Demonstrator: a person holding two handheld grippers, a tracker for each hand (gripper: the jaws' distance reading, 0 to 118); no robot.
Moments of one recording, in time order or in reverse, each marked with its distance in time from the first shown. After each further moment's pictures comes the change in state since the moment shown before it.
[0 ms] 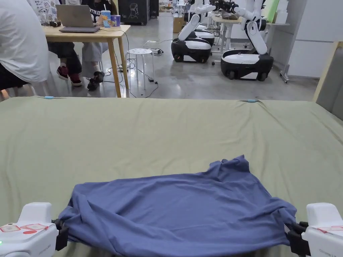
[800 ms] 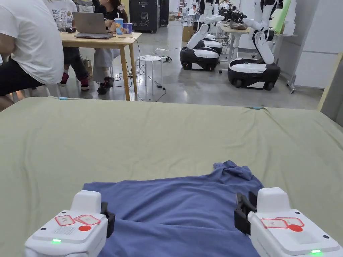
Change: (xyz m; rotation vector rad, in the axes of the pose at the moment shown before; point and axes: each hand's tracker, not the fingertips) left arm 0.068 -0.007 0.031 0.206 -0.062 -0.033; right arm -0.123 0.010 0.023 0.446 -0.024 0.062
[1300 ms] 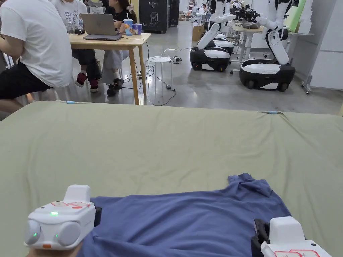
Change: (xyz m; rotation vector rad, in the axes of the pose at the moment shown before) left arm -0.080 0.036 -0.141 -0.168 0.093 0.040; right arm 0.012 -0.014 -0.062 -0.107 0.023 -0.004
